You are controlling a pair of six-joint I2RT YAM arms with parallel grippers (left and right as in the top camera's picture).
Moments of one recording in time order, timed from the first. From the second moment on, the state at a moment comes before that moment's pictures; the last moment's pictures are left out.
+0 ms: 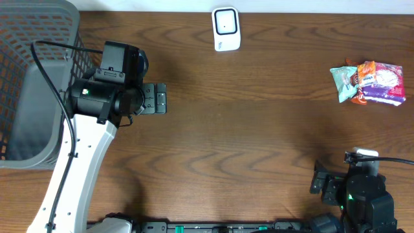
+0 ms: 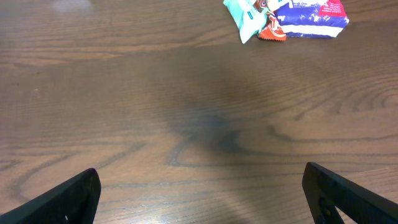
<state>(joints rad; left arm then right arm) -0.20 1.39 1.44 -1.17 -0.01 -0.20 0.34 0.41 0.86 -1.22 0.37 0.33</state>
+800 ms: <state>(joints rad) -0.20 1.39 1.44 -1.17 -0.01 -0.20 0.13 0.27 0.86 -1.22 0.36 0.33</state>
